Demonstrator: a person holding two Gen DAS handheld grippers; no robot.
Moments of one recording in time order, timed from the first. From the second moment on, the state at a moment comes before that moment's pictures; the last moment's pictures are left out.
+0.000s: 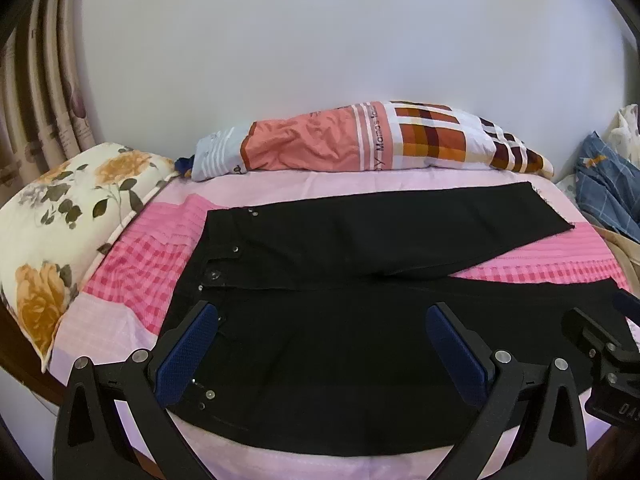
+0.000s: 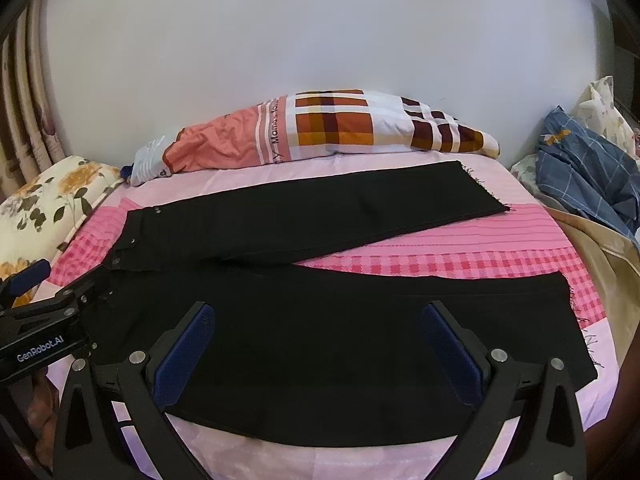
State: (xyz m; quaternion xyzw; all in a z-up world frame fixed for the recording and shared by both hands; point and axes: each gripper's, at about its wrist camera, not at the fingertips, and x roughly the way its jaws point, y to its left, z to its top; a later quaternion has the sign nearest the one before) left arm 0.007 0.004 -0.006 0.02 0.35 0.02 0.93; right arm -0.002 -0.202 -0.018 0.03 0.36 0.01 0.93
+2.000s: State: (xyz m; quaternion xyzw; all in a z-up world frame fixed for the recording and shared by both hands) left arm 0.220 0.204 -0.092 0.01 0.43 0.08 0.90; right arm 0.097 -0.152 -0.065 -0.02 0.43 0.03 0.90
